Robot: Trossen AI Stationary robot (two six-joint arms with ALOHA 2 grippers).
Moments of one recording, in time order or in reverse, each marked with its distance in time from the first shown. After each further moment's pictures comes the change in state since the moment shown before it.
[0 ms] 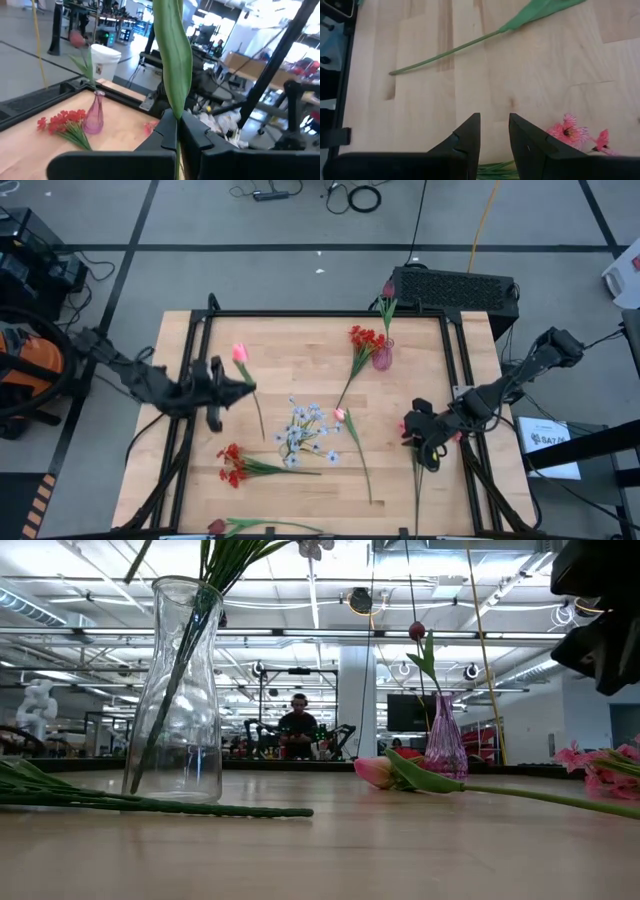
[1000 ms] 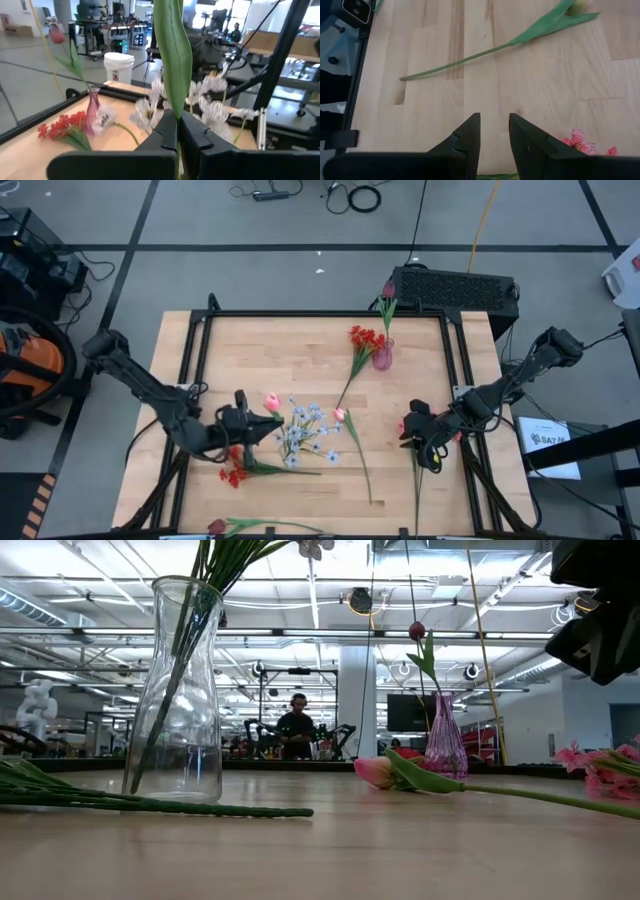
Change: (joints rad) left arm -0.113 0.415 0.000 0.385 -0.184 0.170; right arm 0.006 0.000 0.000 0.051 0.005 -0.051
